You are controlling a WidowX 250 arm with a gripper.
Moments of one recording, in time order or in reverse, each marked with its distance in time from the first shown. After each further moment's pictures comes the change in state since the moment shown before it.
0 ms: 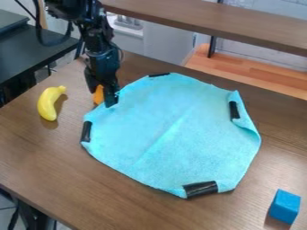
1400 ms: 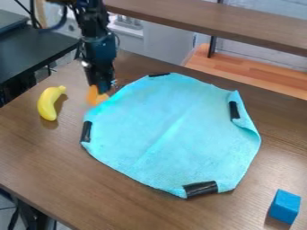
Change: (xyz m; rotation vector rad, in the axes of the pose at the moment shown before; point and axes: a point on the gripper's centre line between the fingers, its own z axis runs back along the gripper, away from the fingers) arm -0.003 0.004 0.024 -0.027 0.023 0.006
